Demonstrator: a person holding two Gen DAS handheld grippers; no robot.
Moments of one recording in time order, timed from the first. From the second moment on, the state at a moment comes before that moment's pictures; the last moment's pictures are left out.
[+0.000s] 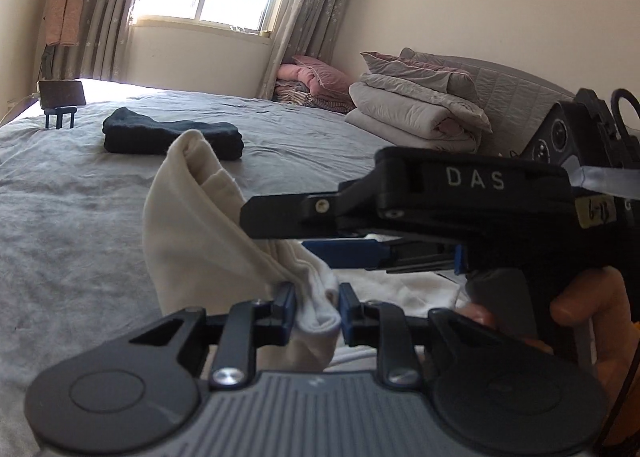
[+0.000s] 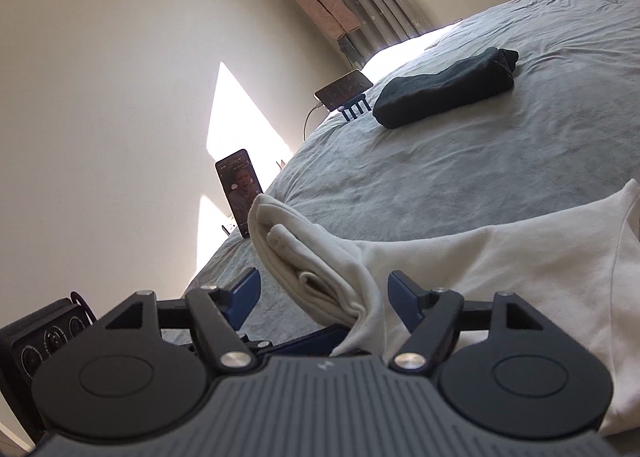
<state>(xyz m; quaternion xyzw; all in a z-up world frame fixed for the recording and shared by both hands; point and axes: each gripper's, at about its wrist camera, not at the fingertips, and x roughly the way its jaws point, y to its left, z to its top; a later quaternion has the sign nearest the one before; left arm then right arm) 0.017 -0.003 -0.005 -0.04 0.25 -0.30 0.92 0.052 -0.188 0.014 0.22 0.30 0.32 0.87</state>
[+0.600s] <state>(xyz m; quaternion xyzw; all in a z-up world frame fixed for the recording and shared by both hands) 0.005 0.007 -0.002 -0.02 0.23 -0.33 0.92 0.067 -0.172 0.002 0.13 0.32 0.31 0.89</state>
